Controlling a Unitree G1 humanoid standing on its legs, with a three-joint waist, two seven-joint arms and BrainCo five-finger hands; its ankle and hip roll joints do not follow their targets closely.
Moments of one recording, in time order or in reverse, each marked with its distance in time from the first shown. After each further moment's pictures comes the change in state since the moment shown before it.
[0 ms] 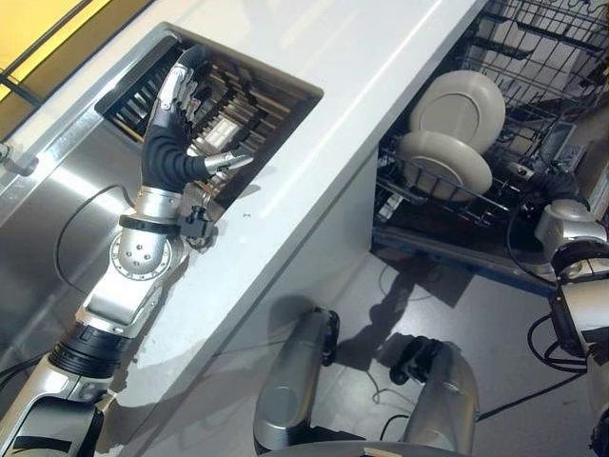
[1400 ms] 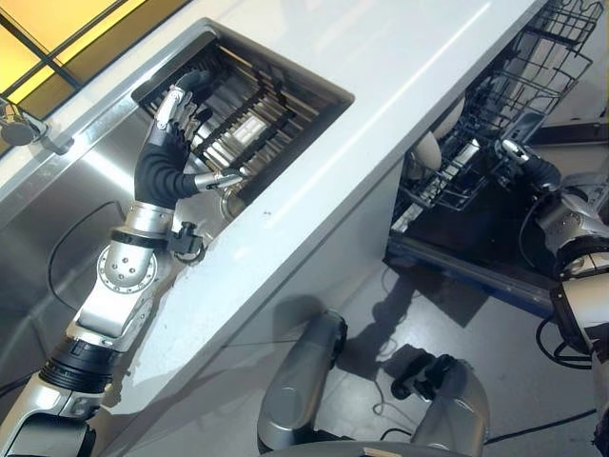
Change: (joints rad) left arm 0.090 0.016 0.041 0.017 -0.081 -0.062 -0.133; right arm -0.040 -0.003 0.064 0.044 0.518 -0.038 0.470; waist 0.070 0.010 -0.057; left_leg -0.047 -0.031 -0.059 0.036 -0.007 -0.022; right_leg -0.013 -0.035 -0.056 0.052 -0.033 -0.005
